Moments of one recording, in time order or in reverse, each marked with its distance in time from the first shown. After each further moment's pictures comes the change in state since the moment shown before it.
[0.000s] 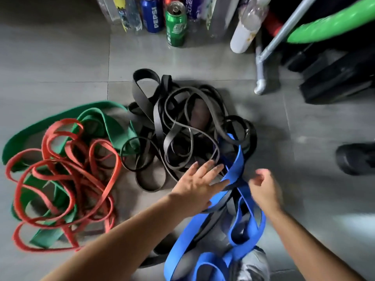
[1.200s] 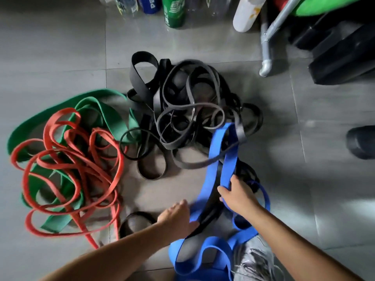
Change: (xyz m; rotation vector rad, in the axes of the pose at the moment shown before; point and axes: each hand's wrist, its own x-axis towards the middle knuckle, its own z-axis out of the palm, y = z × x) left_hand -0.061 0.028 0.072 -0.620 -0.479 -0.600; right_hand -0.048 -0.011 0.043 -0.166 -0.463 -0.044
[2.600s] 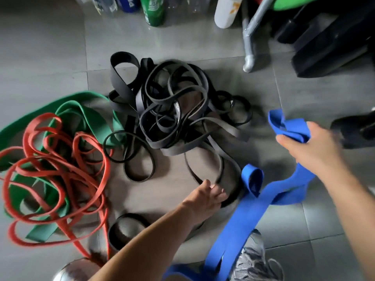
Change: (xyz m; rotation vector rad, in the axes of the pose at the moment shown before) left_hand 0.038 0.076 -0.003 1.164 0.353 0.859; right_hand -0.018 0.007 -0.173 0.113 0.523 -0.064
